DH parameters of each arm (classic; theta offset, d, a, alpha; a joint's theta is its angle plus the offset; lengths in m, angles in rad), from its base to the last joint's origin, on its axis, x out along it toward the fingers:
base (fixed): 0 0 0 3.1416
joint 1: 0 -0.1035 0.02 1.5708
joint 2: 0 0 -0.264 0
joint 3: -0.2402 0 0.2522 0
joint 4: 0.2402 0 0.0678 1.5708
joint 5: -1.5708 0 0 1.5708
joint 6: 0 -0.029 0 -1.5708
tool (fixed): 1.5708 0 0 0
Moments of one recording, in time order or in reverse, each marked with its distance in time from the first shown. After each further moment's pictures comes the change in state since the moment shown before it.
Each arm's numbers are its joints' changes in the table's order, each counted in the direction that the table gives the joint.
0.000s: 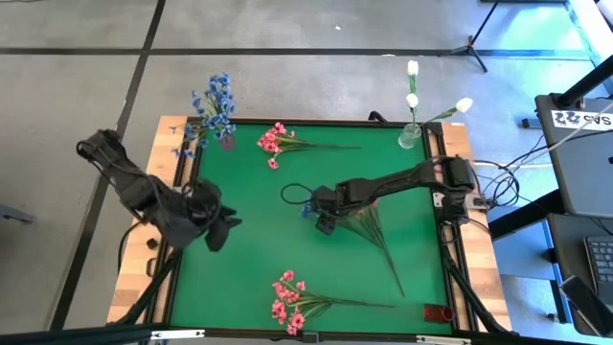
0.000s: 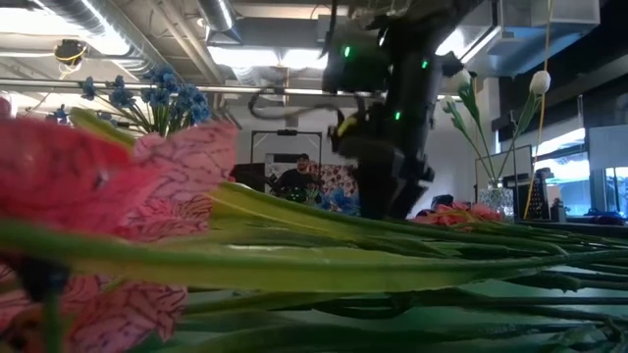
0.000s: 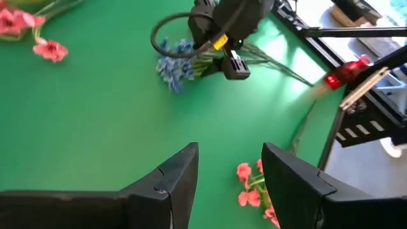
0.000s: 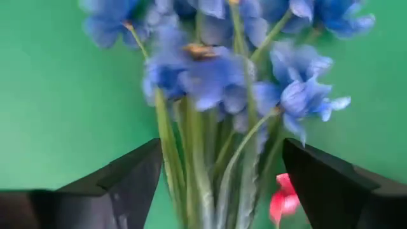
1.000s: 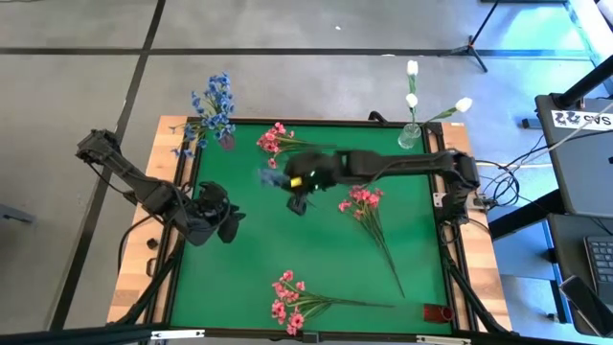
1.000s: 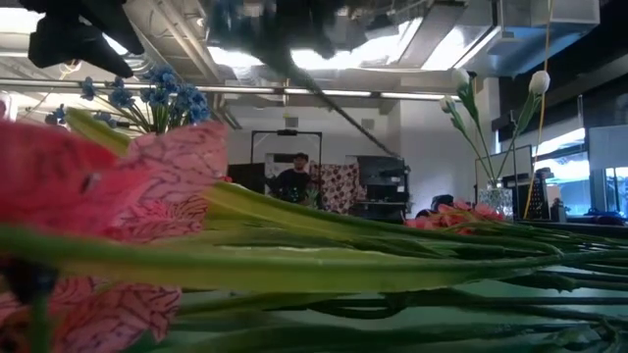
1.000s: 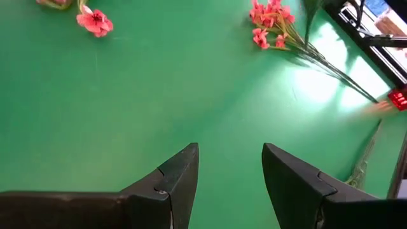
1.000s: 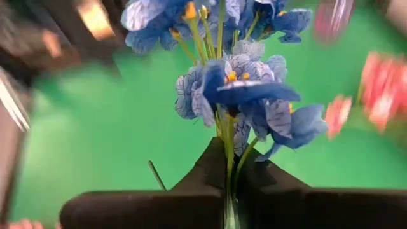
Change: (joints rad) left arm -0.088 -0.110 0.376 -0.204 0.028 0.056; right arm 0.048 -0.067 -0.502 -0.116 0.070 0.312
